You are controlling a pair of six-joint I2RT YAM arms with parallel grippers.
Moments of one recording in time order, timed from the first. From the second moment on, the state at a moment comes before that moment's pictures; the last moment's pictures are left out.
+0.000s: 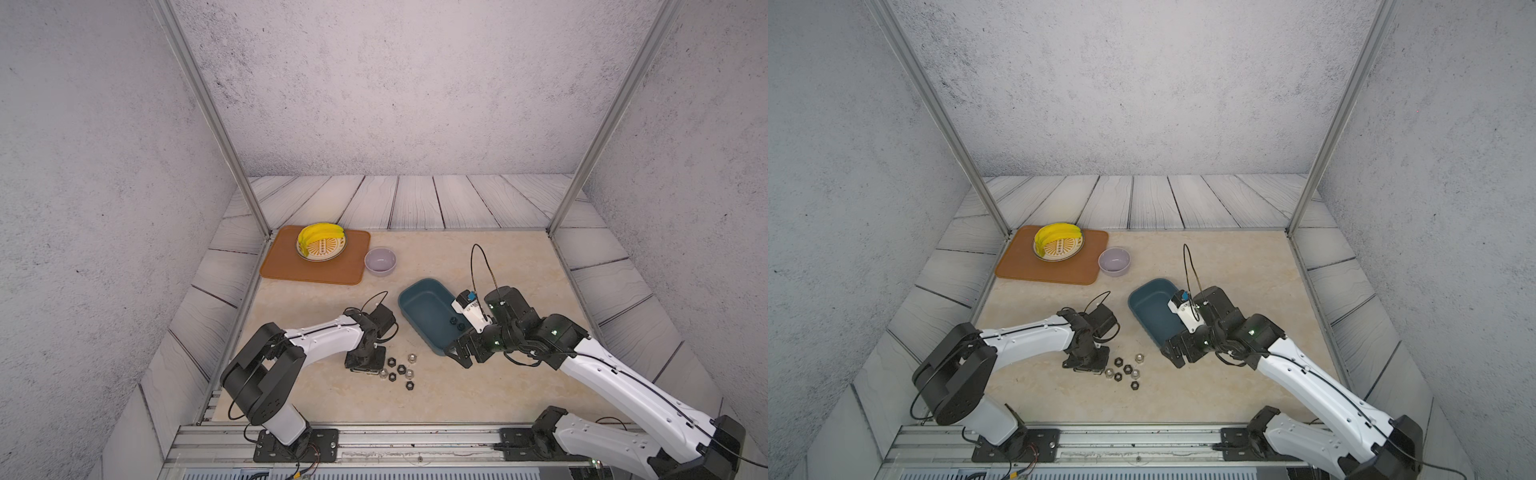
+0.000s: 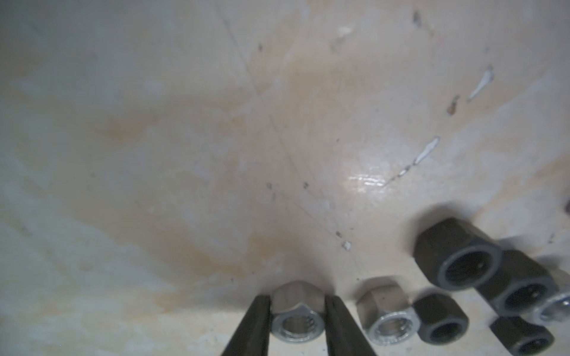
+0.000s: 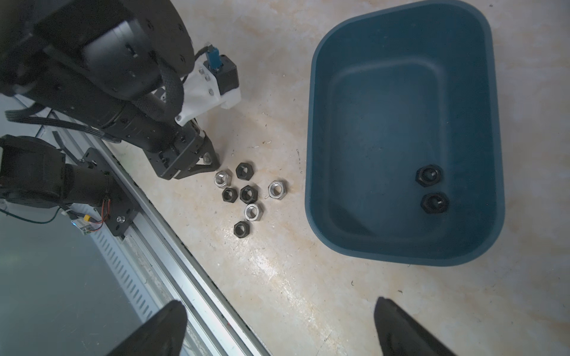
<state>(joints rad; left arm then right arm) -0.74 1.60 0.86 -0.80 0.06 -0.57 0.71 1.03 0.95 -0.86 -0.28 0.16</state>
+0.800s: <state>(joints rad) -0.74 1.40 0.86 -0.79 0.19 -0.53 0.71 0.95 0.96 -0.80 -0.27 0.21</state>
